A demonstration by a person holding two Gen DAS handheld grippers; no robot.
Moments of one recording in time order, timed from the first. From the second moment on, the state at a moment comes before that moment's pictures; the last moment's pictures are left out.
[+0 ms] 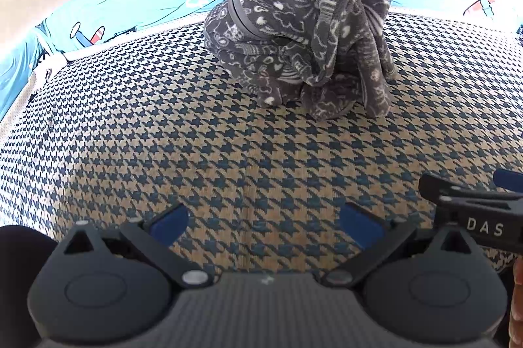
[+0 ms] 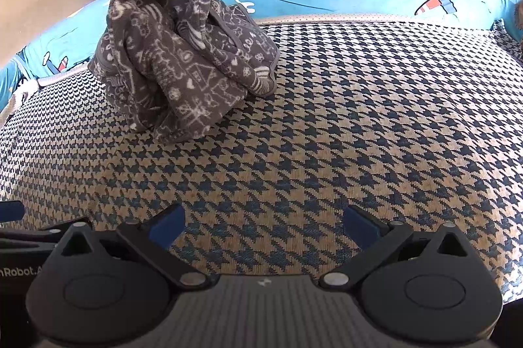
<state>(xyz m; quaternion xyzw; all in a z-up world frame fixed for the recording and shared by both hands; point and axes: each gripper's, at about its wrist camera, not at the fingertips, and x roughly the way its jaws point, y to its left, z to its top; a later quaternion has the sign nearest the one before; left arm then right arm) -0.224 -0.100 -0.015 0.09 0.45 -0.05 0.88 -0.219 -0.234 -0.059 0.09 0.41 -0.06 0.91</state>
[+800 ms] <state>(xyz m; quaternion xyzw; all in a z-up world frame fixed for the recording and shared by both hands) -0.220 -0.099 -0.018 0.09 0.46 -0.04 0.88 -0.218 -0.234 -0.060 0.09 0.41 -0.06 0.91</state>
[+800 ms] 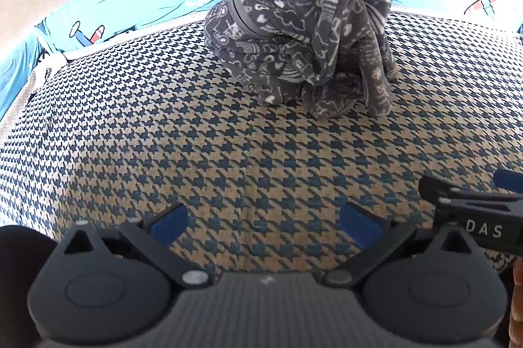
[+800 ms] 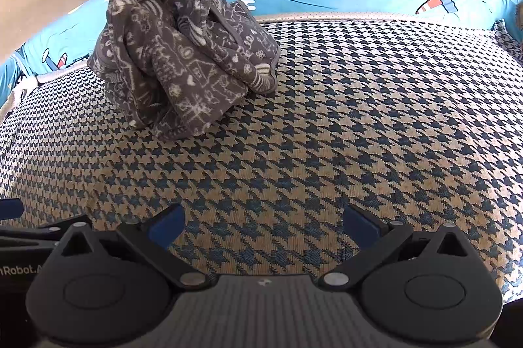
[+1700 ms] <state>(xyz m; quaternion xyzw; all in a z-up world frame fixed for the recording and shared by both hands) -0.223 -0.098 -0.015 0.09 0.45 -0.03 0.89 -0.218 -0.233 -0.062 0.08 0.41 -0.07 0.91</state>
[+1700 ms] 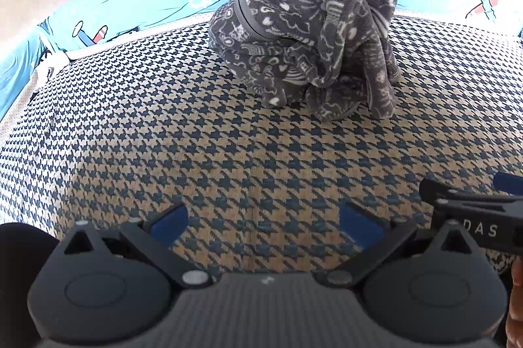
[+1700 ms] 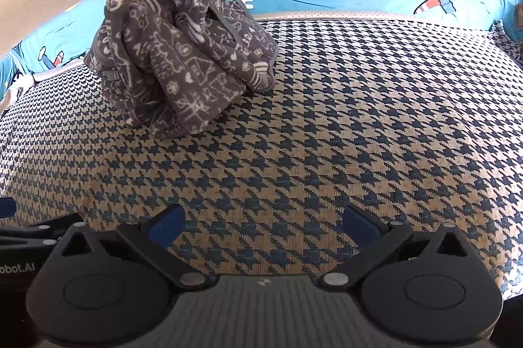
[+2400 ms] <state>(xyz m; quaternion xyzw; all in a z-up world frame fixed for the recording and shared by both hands) -0.226 -0.097 -0.014 0.09 0.45 -0.03 0.89 -0.219 -0.235 -0.063 0.10 0.41 -0.07 0.90</state>
